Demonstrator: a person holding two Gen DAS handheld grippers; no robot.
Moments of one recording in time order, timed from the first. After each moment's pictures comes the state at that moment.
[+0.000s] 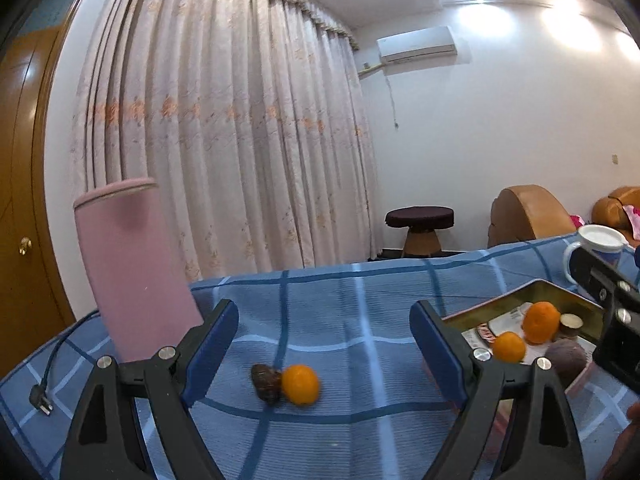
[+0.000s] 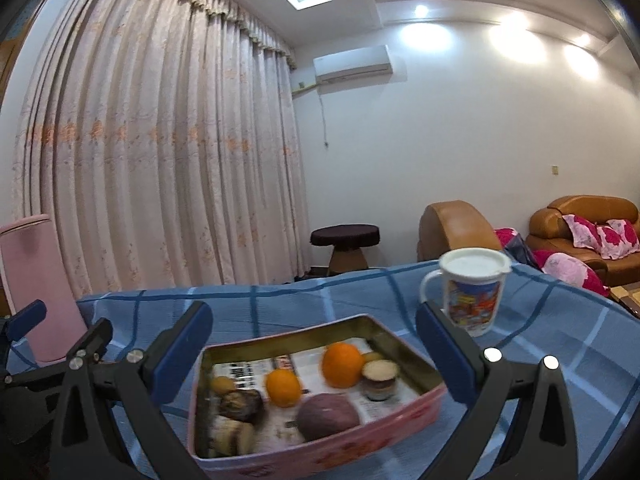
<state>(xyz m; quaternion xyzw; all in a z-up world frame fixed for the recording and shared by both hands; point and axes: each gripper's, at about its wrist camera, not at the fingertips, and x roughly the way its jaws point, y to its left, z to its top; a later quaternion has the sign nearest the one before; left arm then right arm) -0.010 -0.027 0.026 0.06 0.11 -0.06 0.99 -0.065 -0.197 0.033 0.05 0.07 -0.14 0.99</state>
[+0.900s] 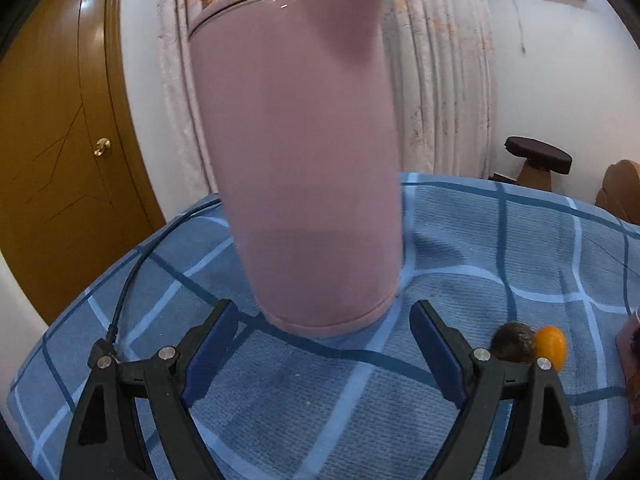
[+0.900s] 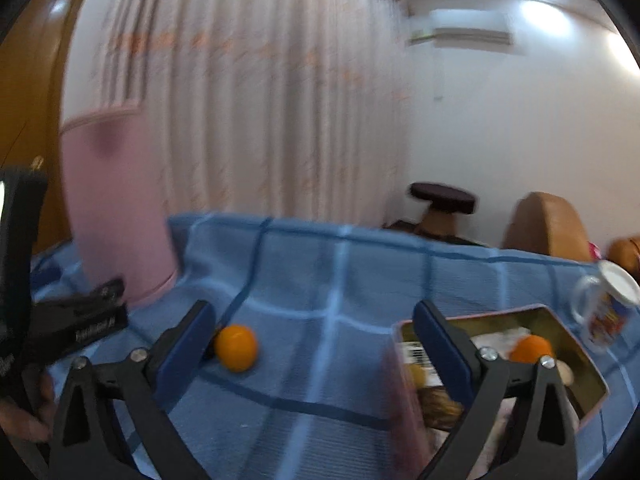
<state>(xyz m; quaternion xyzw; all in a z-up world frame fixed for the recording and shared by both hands) 0.073 0.113 -0.005 0.01 0.29 0.15 0.94 0.042 -0.072 0.006 -0.05 0.23 0.05 0.97</state>
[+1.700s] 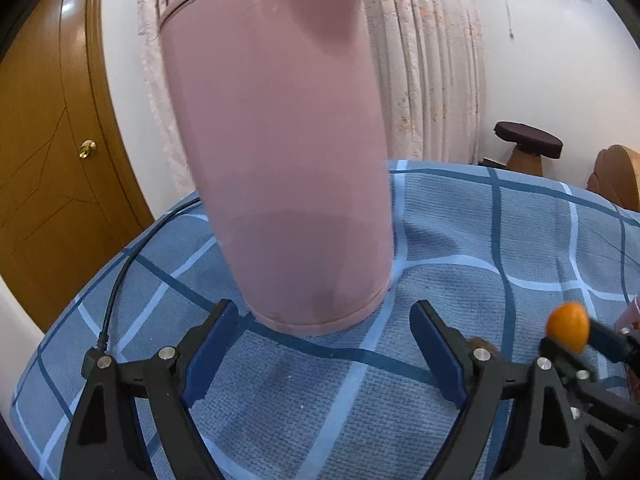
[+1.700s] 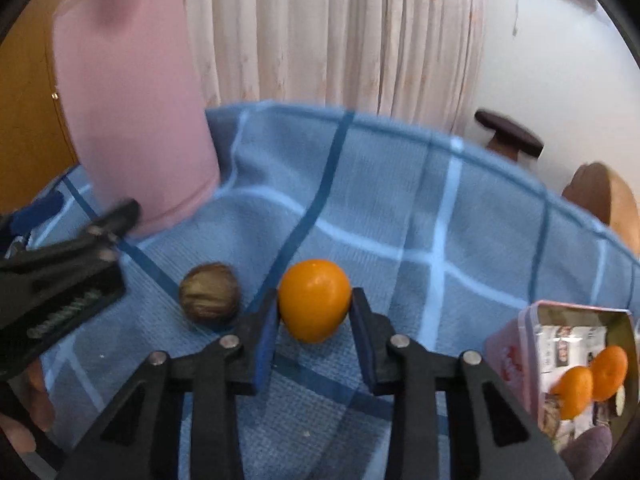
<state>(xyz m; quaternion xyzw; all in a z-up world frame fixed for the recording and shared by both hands) 0.086 0.110 -0.006 0.03 0.32 0.12 0.94 0.086 -0.045 -0.033 -0.07 0.35 0.12 0.93</state>
